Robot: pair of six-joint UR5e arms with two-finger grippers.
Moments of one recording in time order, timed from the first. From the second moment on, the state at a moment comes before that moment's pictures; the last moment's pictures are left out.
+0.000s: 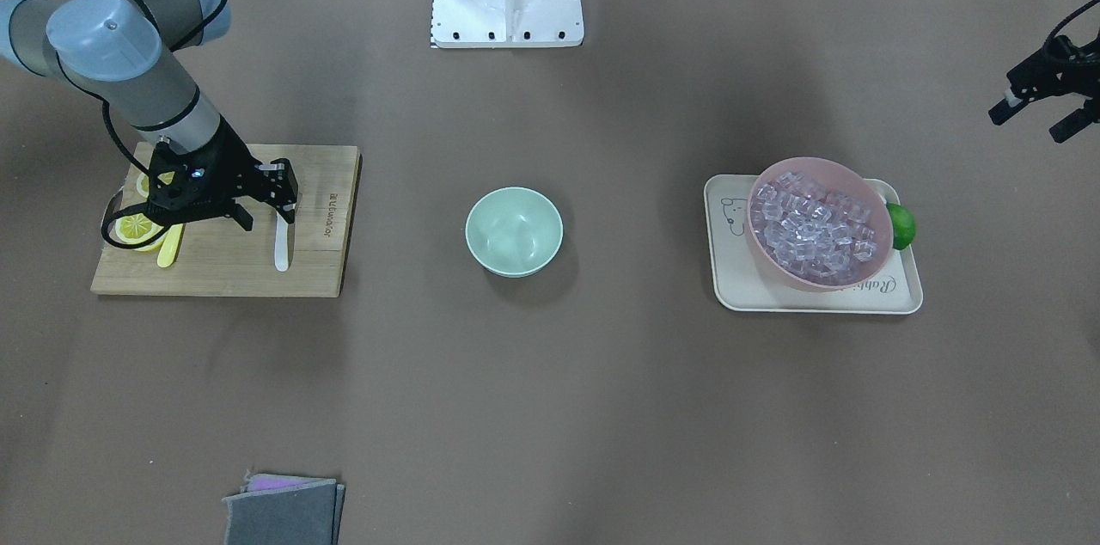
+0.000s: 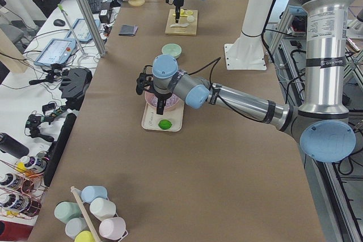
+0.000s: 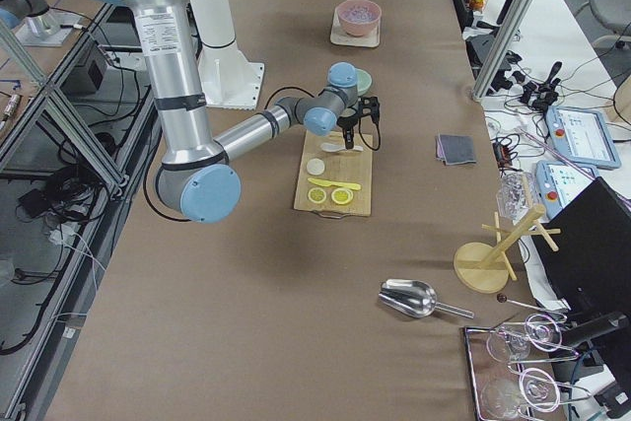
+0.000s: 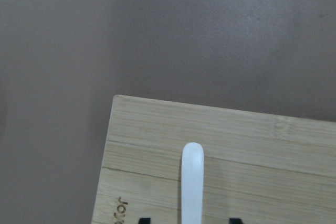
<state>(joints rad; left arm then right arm) -1.36 -1.51 -1.92 -1.87 -2.52 -0.48 0.74 -1.34 1.76 -1.16 2.01 0.99</state>
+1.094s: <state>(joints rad) -1.32 -1.53 -1.92 -1.87 -2.50 -0.56 0.71 -1.24 1.70 -1.20 2.00 1.06</state>
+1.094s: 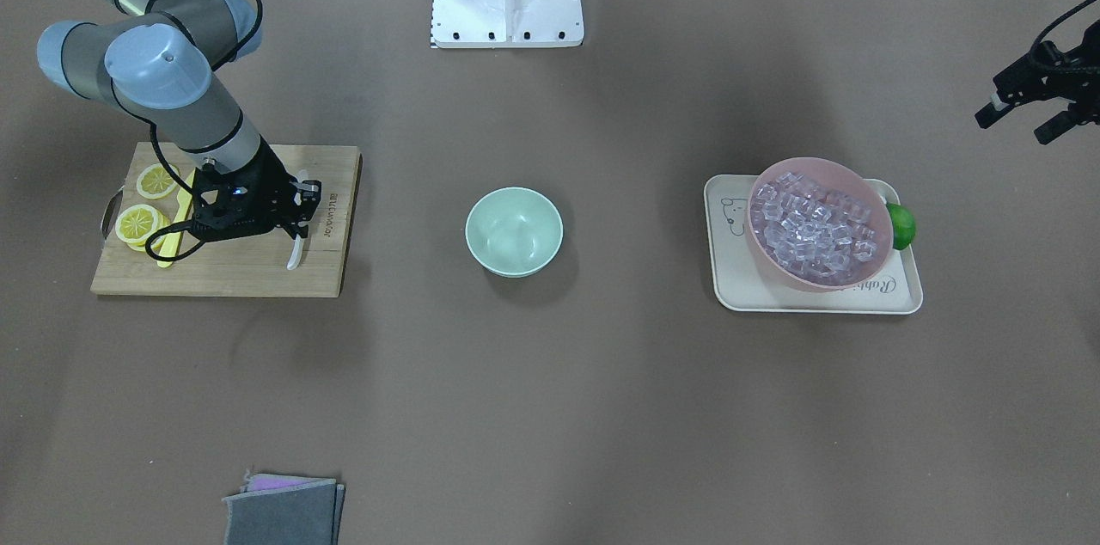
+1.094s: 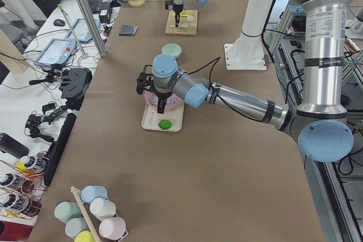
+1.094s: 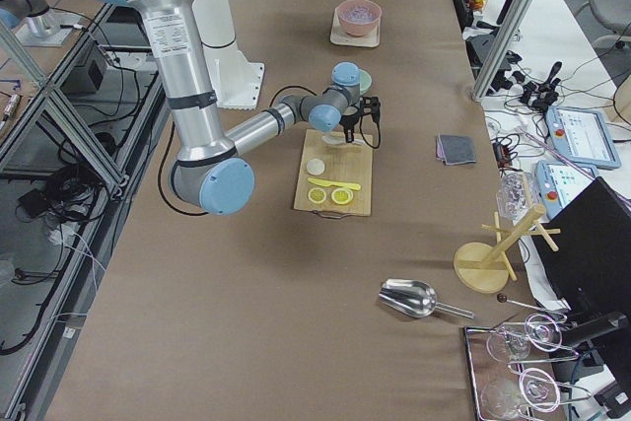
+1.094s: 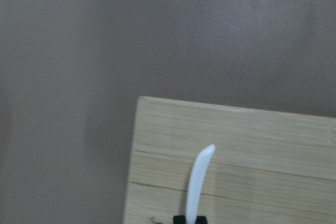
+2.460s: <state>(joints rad) -1.07 -1.67 -1.89 -1.86 -2.25 -0.70 0.56 -0.74 1.47 -1.35 1.75 1.71</state>
